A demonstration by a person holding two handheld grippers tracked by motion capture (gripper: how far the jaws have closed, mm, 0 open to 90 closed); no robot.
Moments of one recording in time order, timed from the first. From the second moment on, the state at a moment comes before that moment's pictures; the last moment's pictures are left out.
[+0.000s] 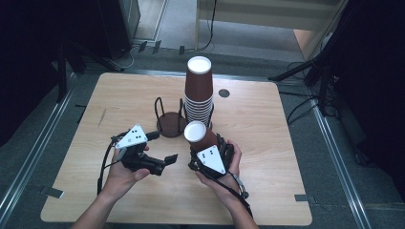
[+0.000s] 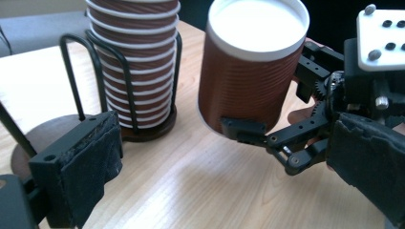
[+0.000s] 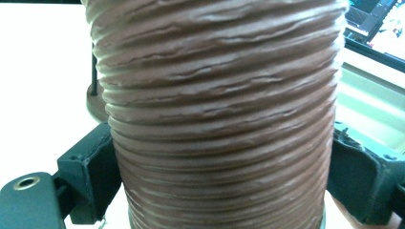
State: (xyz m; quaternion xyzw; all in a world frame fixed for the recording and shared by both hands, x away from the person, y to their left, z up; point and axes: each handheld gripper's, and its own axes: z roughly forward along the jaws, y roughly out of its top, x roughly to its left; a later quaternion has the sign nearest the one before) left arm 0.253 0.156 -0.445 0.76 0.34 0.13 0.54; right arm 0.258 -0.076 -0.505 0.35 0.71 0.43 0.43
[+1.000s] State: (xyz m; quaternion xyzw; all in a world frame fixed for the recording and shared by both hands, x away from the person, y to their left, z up) left arm 0.251 0.140 -0.446 0.79 0.32 0.11 0.52; right arm 0.240 -0.056 -0.518 0.25 0.74 0.41 0.47
